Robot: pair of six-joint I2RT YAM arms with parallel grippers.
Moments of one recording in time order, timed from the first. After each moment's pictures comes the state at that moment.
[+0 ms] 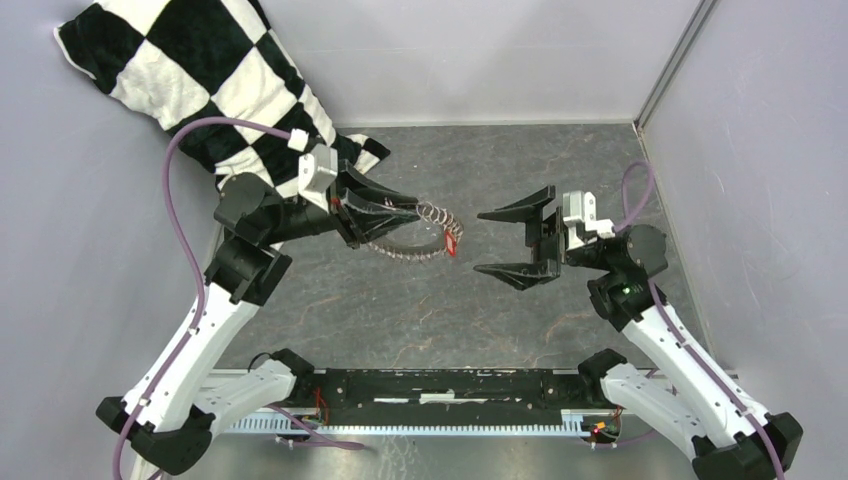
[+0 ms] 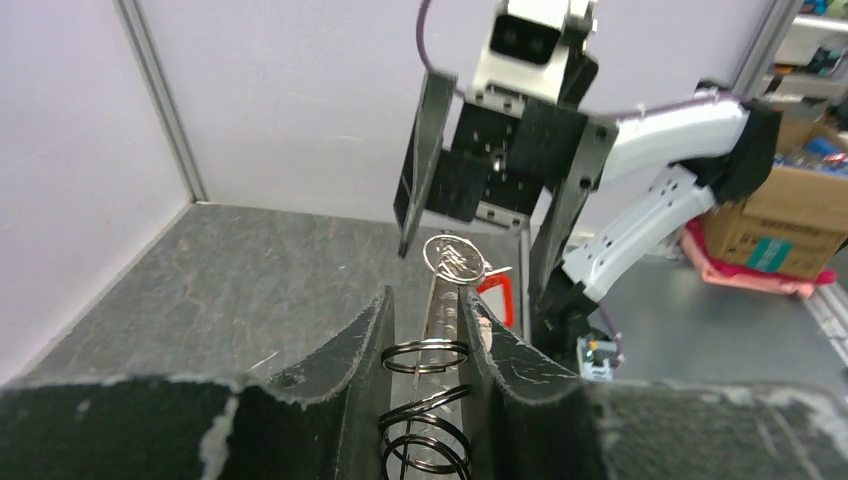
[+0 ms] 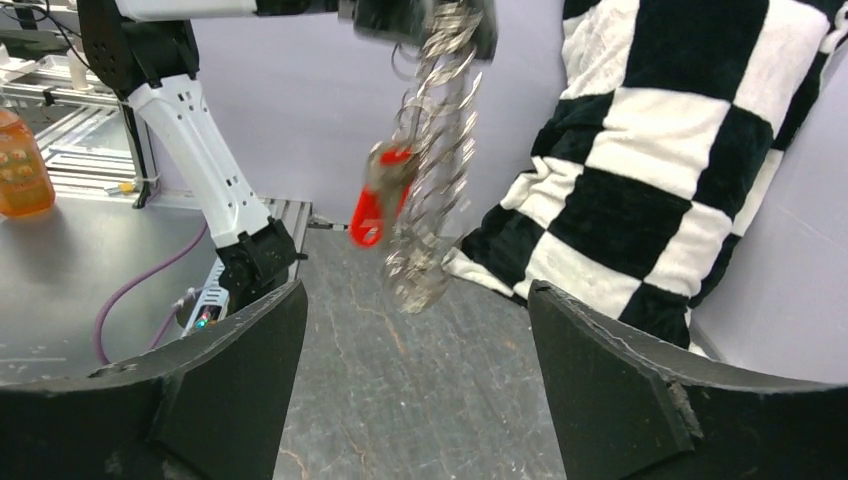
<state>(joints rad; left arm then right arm) -0.55 0.93 1.18 0.02 0.85 -0.18 0.48 0.82 0.77 0.53 -0.97 0.21</state>
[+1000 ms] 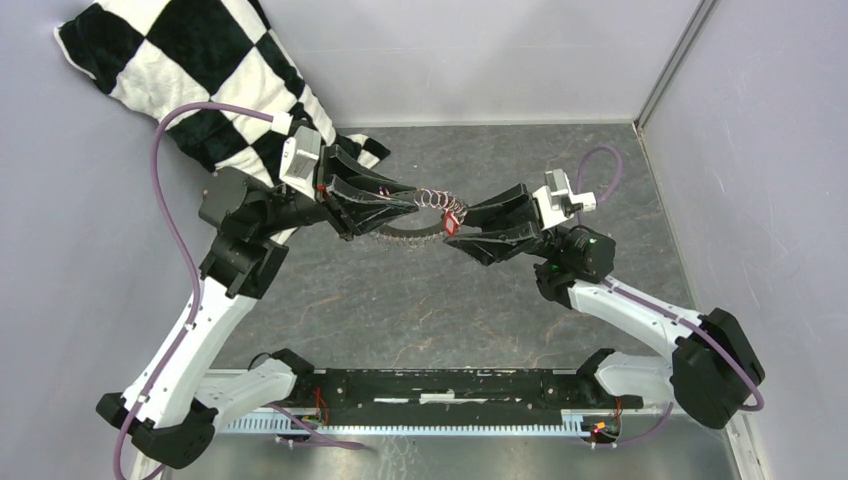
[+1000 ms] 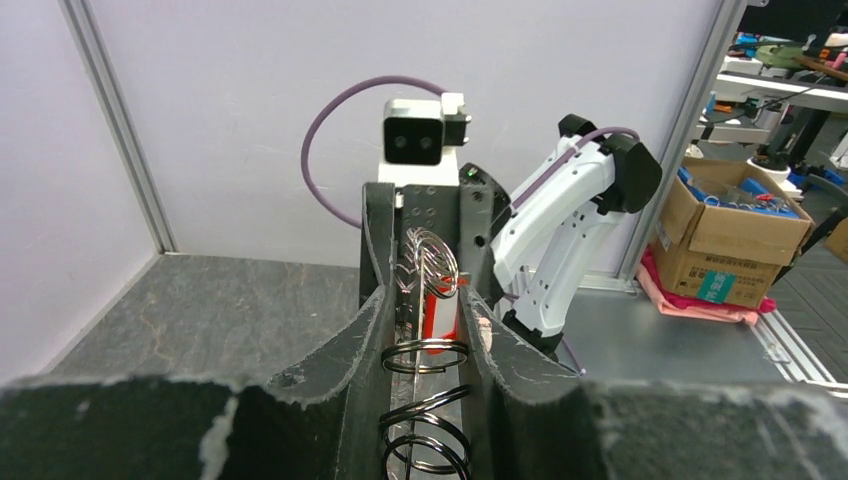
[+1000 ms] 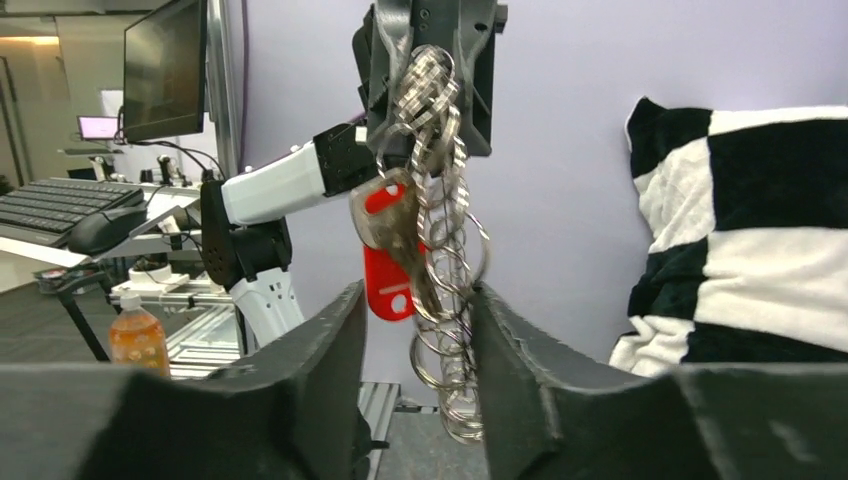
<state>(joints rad) -0.55 0.98 1.28 0.13 0.89 -0.36 0.68 1.20 0.70 1.45 -0.71 0.70</state>
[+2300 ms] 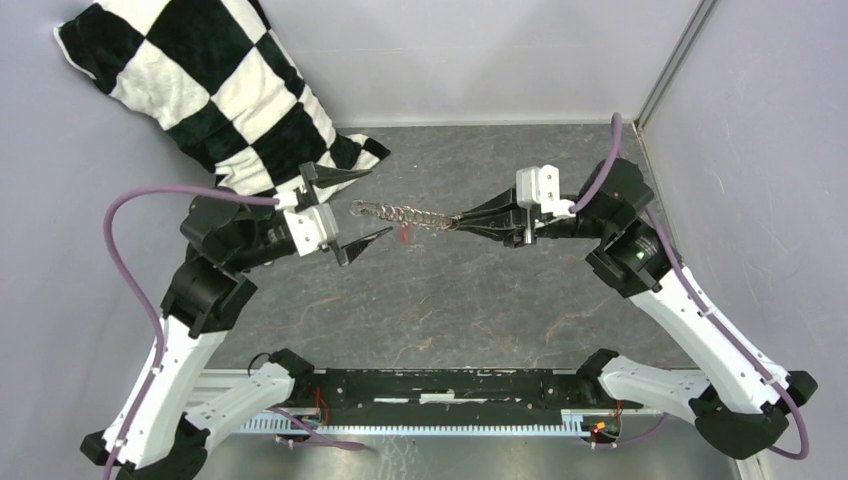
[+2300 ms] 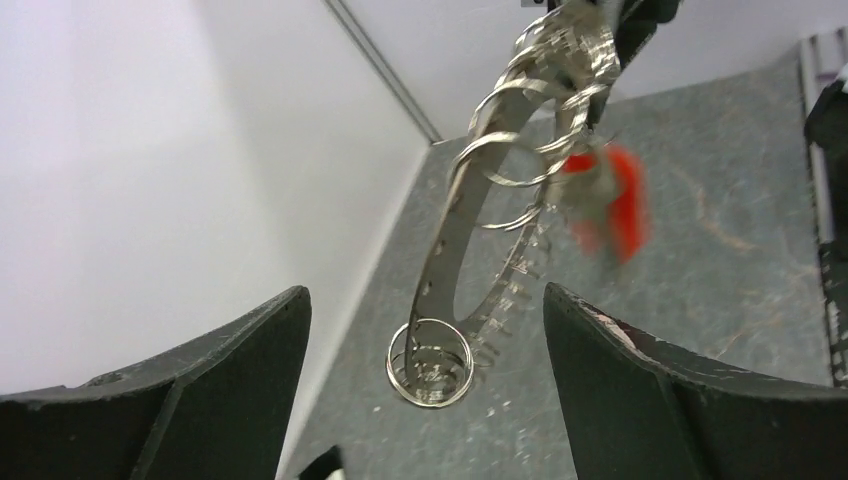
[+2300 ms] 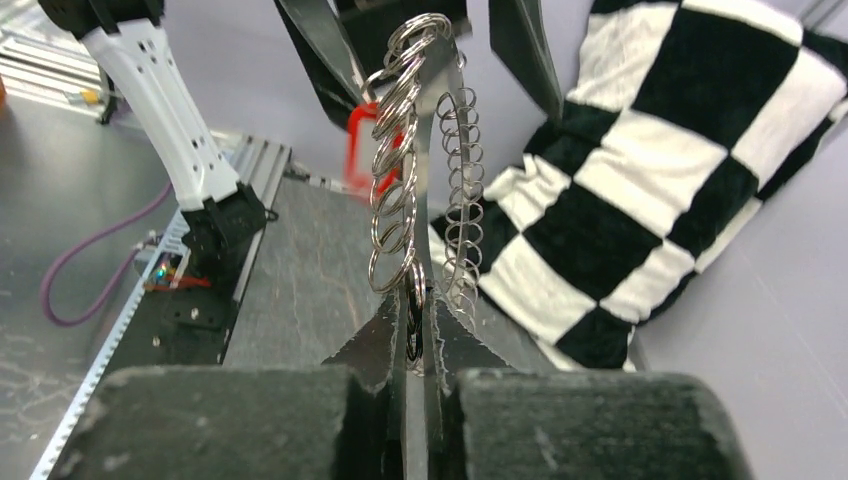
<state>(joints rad) -0.54 0.83 1.29 -0.38 0.65 0.50 0.69 1.03 1.26 -0.06 -0.88 -0.24</state>
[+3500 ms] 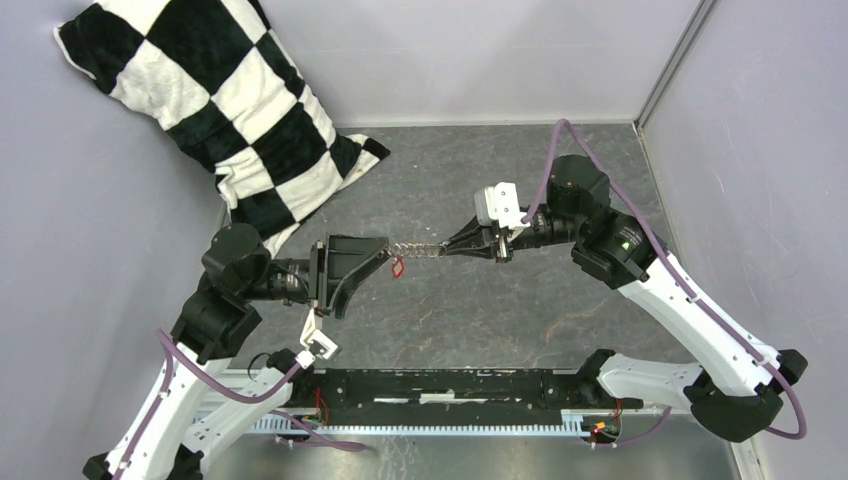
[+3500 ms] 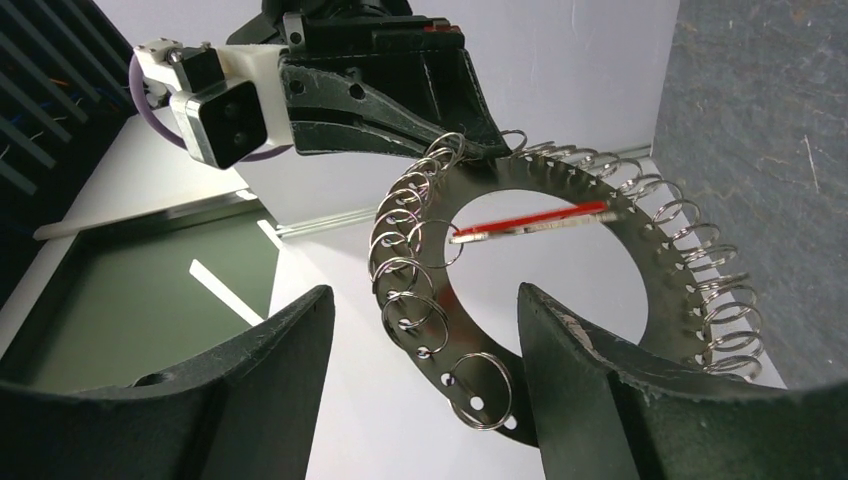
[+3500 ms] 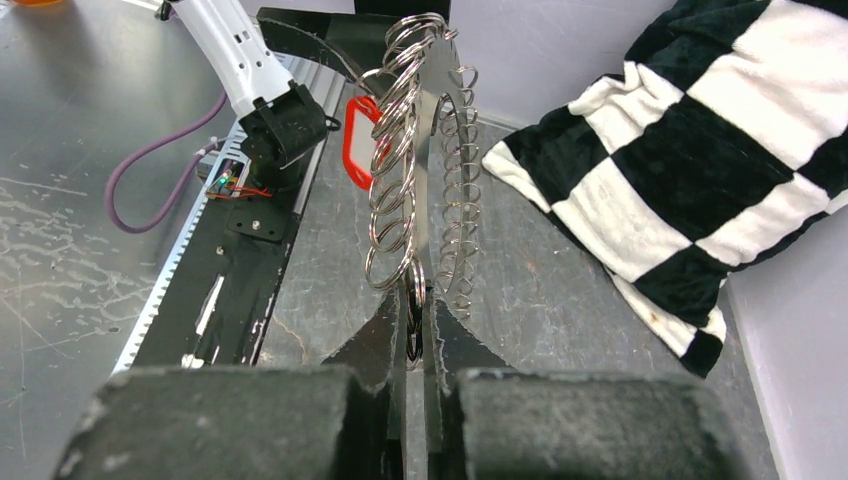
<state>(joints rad) -0.54 0.65 1.03 -0.49 0.99 1.92 0.77 1.11 1.36 -0.46 -0.86 -0.47</state>
